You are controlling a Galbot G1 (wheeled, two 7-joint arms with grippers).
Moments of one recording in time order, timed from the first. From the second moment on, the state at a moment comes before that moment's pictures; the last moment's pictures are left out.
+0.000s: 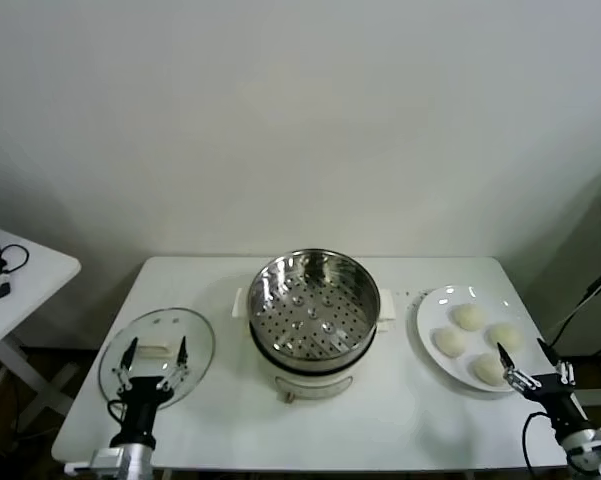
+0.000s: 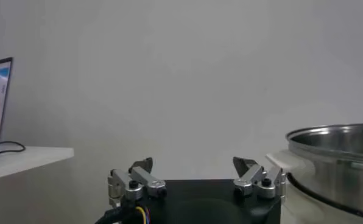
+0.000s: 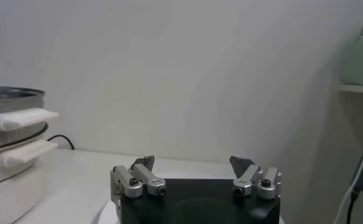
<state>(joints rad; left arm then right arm) 1.62 -1.52 -0.68 -1.98 -0.05 -0.17 0.04 -1.58 0.97 0.82 1.71 0.52 0.15 -0.22</state>
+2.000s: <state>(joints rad) 1.54 -1.41 -0.67 -1.93 -0.07 -0.08 -0.01 0.01 0.89 -0.64 0.62 -0.31 0.17 -1.11</state>
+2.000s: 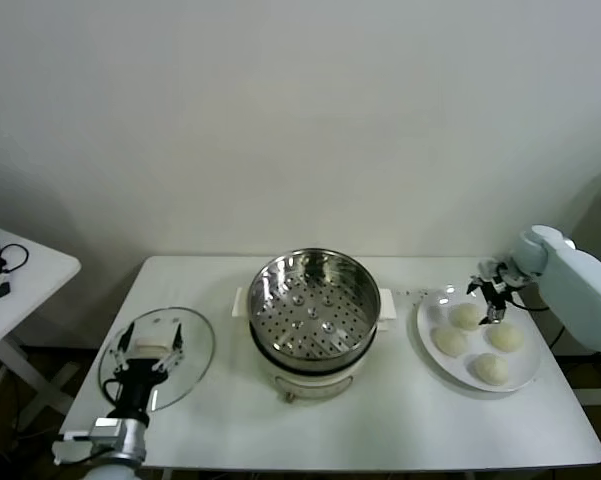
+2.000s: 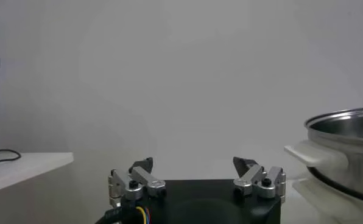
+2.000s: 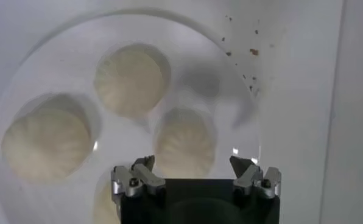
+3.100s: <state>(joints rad) 1.55 -1.41 -0.71 -1.93 -0.08 -0.08 -0.02 0.02 0.95 -0.60 0.53 -0.37 0.18 -1.13</state>
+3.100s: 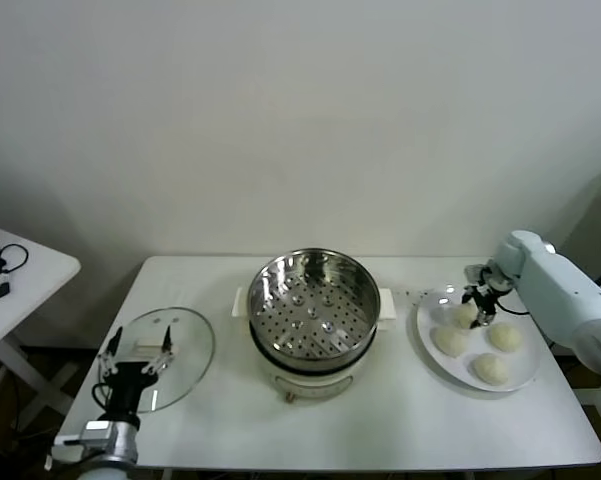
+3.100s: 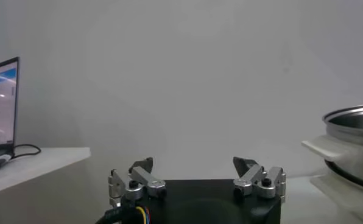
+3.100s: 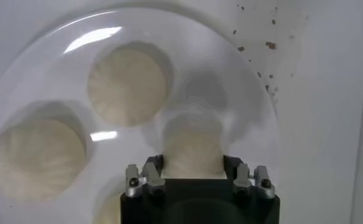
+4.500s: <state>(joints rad) 1.58 -1.38 -0.70 -1.96 -0.05 -0.06 -0.03 0.45 1.08 -1.02 1.38 -0.45 0.42 -1.16</state>
